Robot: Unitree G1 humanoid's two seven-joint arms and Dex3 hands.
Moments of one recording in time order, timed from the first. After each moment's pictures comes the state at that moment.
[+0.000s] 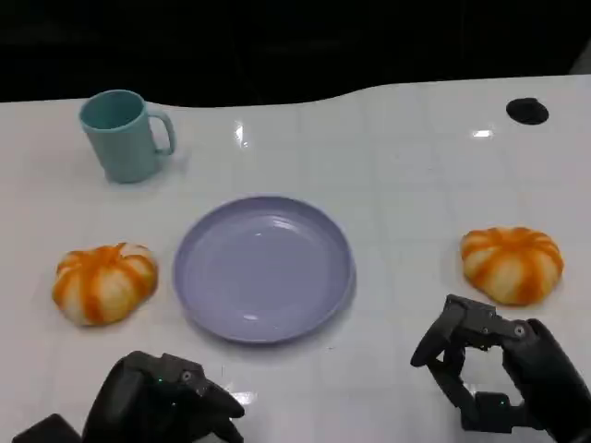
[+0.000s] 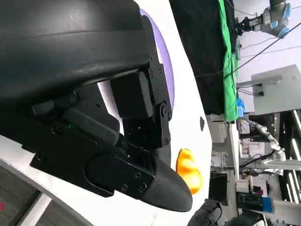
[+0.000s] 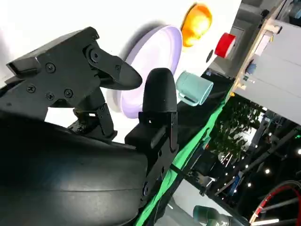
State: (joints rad) left arm 0.05 0.01 0.03 0.54 -0.18 -0.66 -0.48; right arm 0.06 -0.16 0.11 0.25 -0.13 -0.70 0.14
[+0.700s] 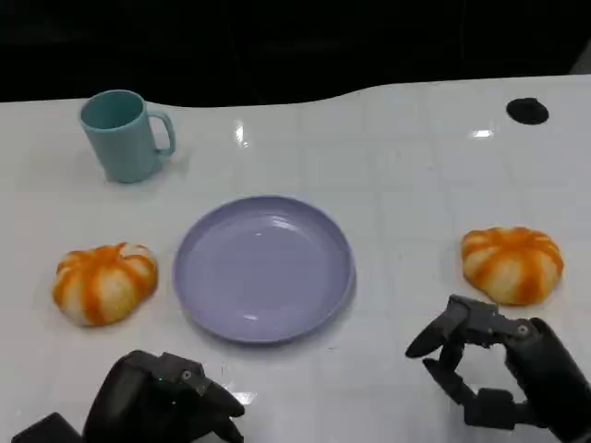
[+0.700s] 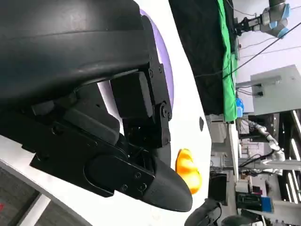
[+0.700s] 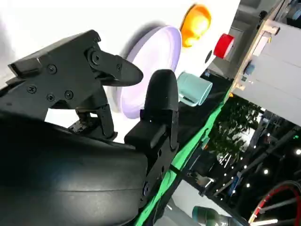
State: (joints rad) left arm 0.05 0.01 0.03 0.54 -0.19 -0.66 -0.48; right arm 0.04 -0.16 0.09 0.28 -0.12 -0.74 0.15
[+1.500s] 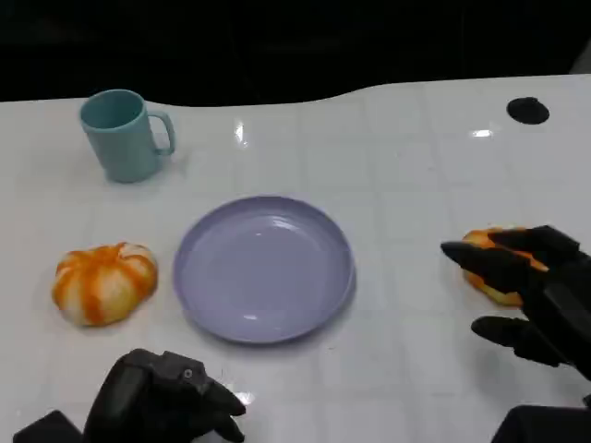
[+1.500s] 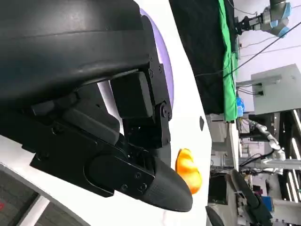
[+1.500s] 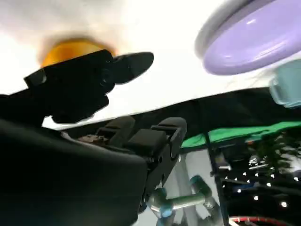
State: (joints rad) left arm 0.04 0.01 0.03 0.54 -0.19 -0.65 -0.48; right arm -0.03 -0.36 0.07 0.06 -0.89 -0.38 -0.20
